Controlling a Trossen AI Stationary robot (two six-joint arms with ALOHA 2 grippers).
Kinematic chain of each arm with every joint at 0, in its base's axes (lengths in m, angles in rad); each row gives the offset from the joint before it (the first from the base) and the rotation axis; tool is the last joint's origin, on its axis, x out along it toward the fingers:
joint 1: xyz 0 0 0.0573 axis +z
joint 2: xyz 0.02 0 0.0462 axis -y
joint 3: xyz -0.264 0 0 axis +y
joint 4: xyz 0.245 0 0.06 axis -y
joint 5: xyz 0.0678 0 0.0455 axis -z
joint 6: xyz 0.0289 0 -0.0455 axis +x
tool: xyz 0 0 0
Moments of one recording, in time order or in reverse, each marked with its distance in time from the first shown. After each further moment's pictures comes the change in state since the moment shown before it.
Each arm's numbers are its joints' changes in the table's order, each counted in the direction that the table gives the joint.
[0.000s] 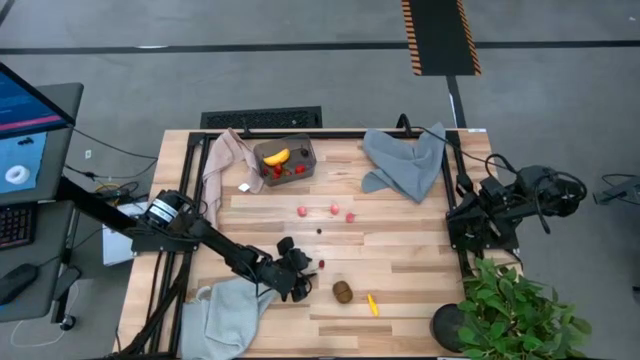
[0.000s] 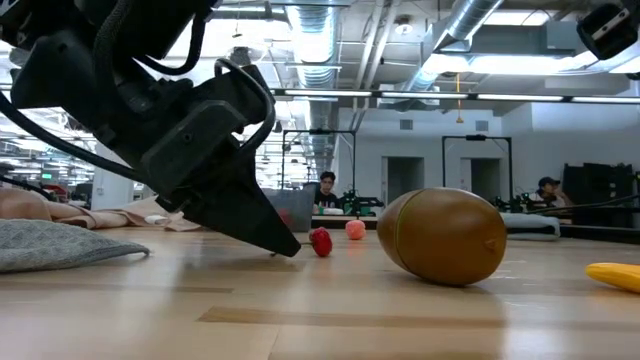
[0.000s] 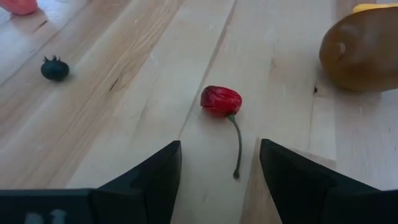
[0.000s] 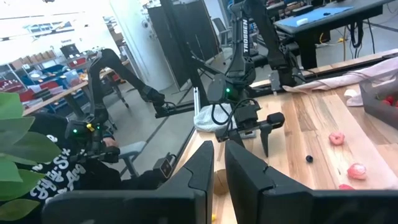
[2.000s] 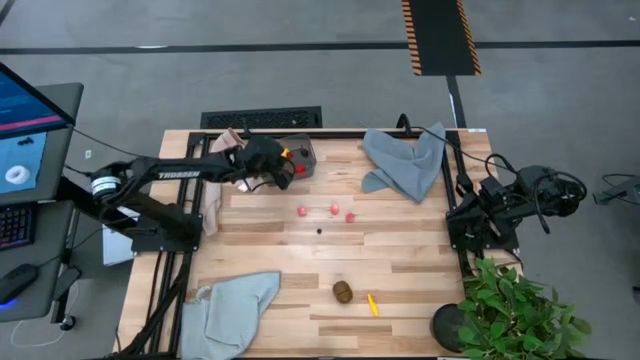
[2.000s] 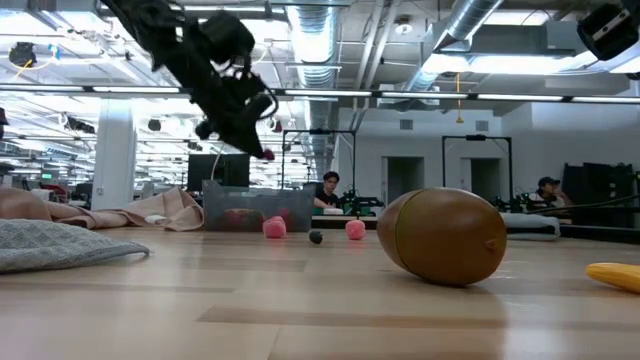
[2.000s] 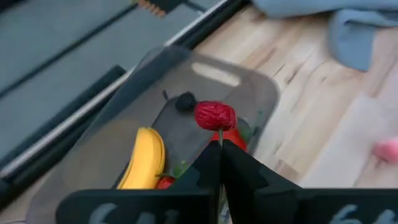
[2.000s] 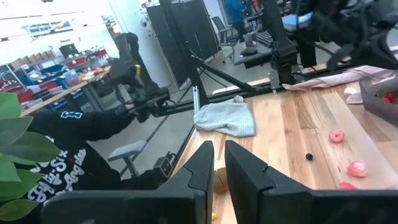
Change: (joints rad) left arm 0.885 0.544 0.006 -0.476 0.285 0.386; right arm 0.000 0.000 -0.001 -0.006 0.000 0.006
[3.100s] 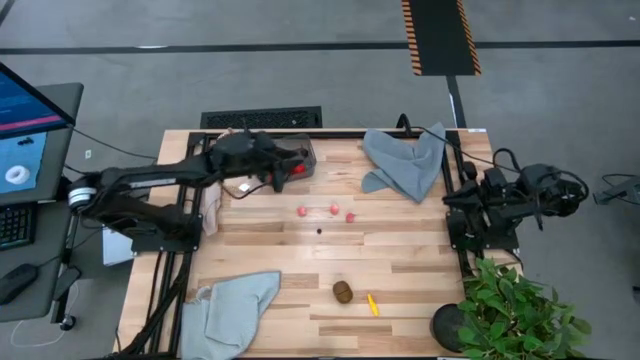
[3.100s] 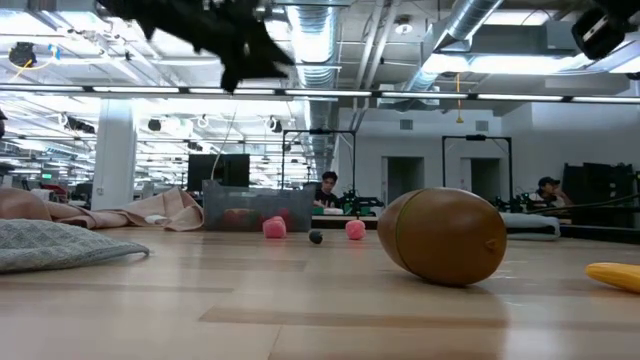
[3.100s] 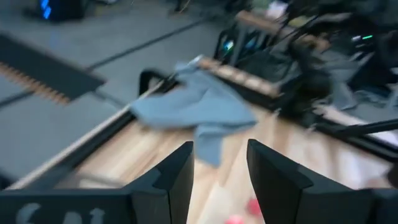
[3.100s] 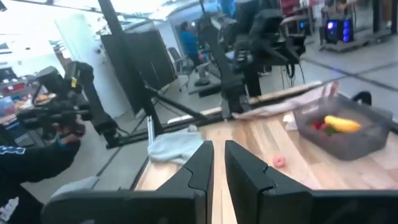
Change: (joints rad) left arm -0.070 0.208 -0.001 0.253 0.277 -0.040; right arm -0.001 0.000 0.000 0.063 0.232 -0.049
